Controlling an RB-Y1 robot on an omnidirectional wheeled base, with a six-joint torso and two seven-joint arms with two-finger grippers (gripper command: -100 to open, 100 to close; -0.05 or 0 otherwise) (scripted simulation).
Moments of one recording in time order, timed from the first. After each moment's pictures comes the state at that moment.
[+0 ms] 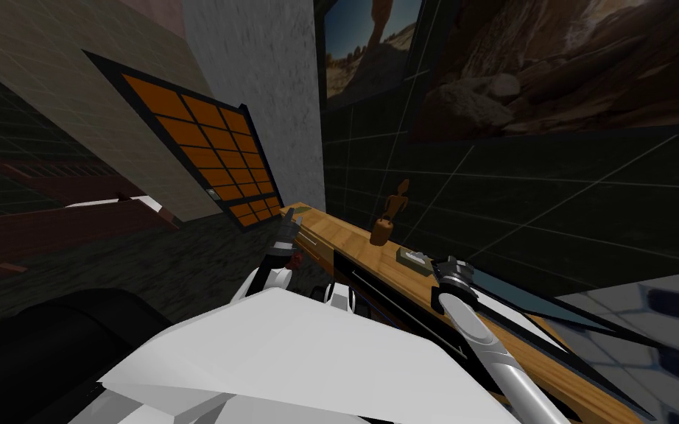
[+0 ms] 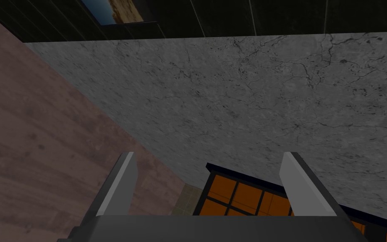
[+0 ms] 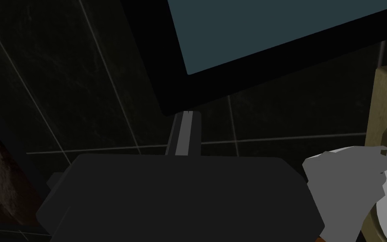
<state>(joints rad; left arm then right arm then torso) 0.51 0.04 0.01 -2.25 -0.05 -0.37 0.02 0.14 -0.66 0.06 -1.40 1.62 0.64 0.57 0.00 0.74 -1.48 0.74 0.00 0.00</state>
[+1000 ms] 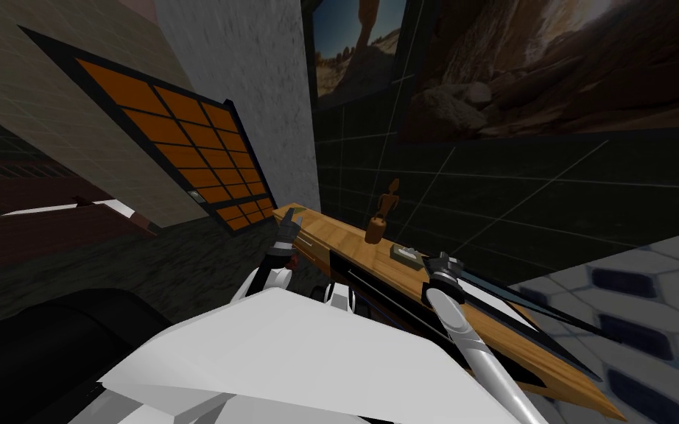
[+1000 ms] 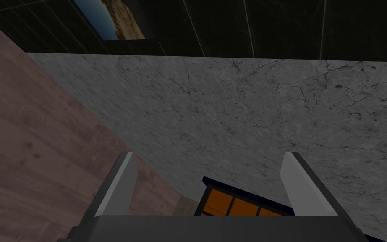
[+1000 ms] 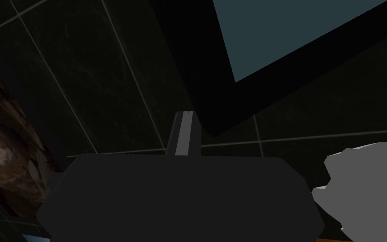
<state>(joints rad) 0.51 0.04 0.01 -2.25 -0.05 -0.37 0.02 0.10 -0.53 0.00 -1.37 1.86 0.63 0.39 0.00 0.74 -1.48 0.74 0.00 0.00</state>
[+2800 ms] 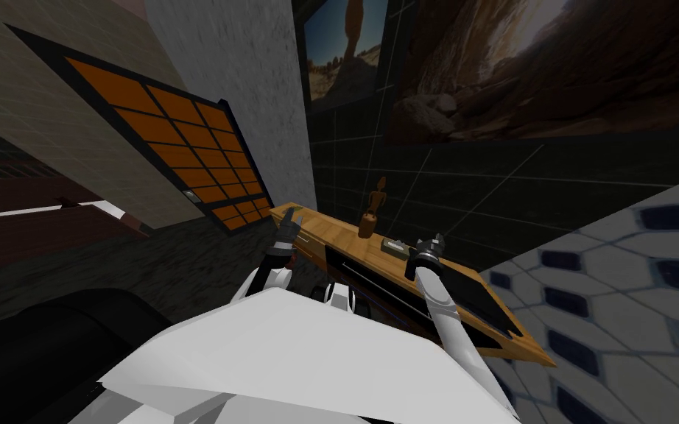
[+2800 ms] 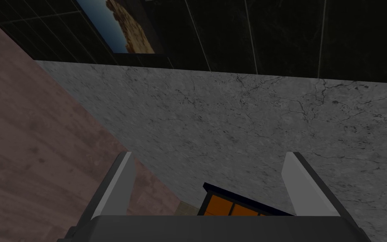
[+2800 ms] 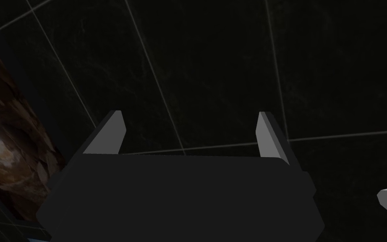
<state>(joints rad) 0.51 0.04 0.01 -2.25 -0.05 -0.37 0.02 -0.04 -0.34 -0.11 -1.51 1.69 0.46 0.82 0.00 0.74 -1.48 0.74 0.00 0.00</state>
